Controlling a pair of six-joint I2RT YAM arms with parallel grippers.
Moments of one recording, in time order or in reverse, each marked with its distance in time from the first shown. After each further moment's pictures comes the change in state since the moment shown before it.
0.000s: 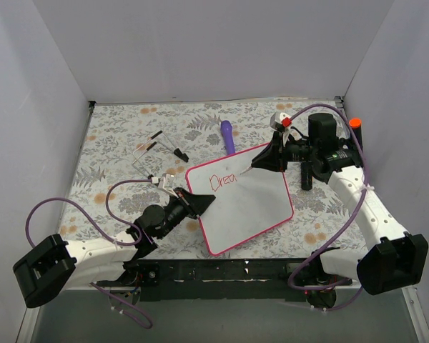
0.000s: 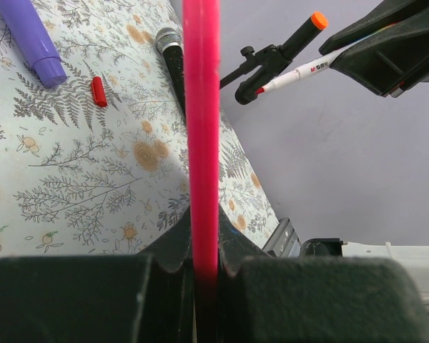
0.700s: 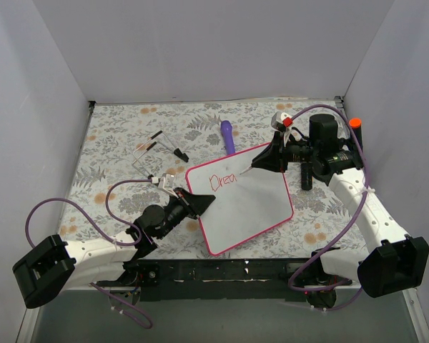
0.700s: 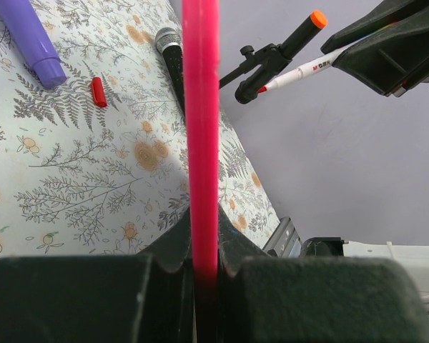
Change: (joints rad) left arm 0.000 -0.003 0.000 -0.003 0.003 0.006; right arm 0.000 -0.014 -0.018 0.032 0.011 0.048
